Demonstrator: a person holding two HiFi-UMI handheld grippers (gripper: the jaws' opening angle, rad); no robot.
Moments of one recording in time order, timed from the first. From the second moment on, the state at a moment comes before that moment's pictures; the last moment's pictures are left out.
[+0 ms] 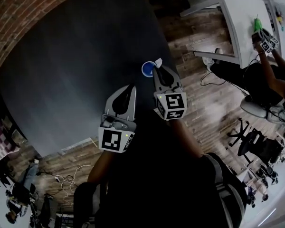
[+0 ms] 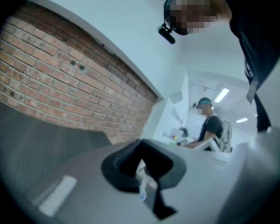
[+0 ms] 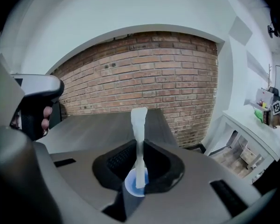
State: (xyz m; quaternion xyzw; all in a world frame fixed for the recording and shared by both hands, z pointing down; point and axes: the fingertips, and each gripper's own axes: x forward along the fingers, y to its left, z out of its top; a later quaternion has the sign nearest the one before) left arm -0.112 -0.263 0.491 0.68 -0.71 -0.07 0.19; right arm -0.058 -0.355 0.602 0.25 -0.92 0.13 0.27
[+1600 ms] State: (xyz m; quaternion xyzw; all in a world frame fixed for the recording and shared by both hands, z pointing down) left arm -0.093 -0.170 0.397 0.70 -0.70 -0.09 0.08; right arm -0.016 -0.249 0.444 0.27 -0.95 0.10 0.11
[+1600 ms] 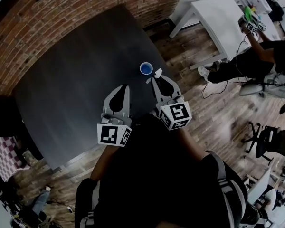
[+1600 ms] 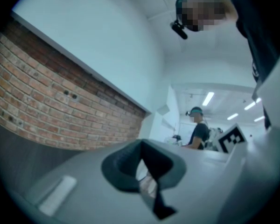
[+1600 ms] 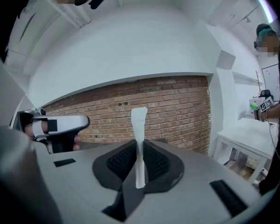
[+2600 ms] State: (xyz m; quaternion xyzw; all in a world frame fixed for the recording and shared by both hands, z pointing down) left arm -0.087 -0.179 0.386 0.73 -0.68 -0.10 0.07; right arm -0.014 -0.242 0.423 0.28 -0.95 0.08 0.09
